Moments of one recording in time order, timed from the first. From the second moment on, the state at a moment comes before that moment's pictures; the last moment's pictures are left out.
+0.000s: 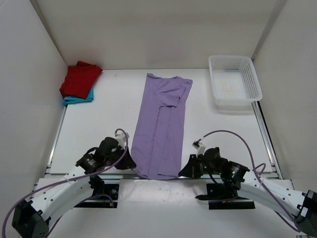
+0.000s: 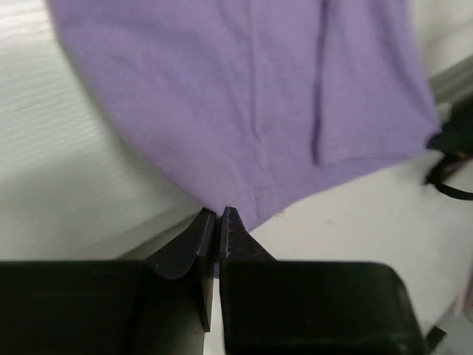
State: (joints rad) left arm -0.64 0.63 0.30 -0.49 0.26 -0.61; right arm 0.93 0.56 0.12 -0.17 -0.30 0.92
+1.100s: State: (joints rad) left arm -0.30 1.83 1.19 -0.04 0.26 -0.61; right arm 0.12 1.82 1.13 -0.02 -0.56 0.48
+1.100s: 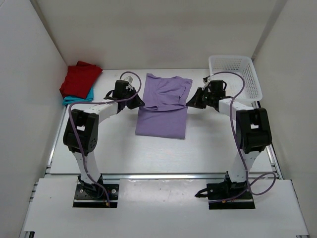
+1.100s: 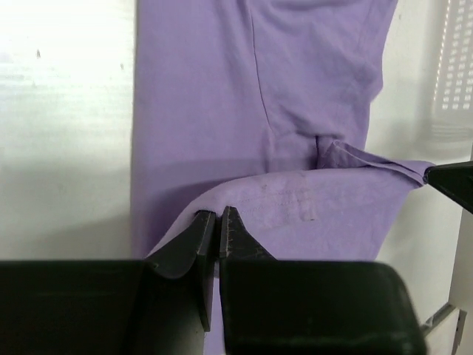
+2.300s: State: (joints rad) left arm -0.45 1.41 0.34 0.43 0.29 -0.78; right arm 0.34 1.60 0.65 0.12 -0.43 0.44
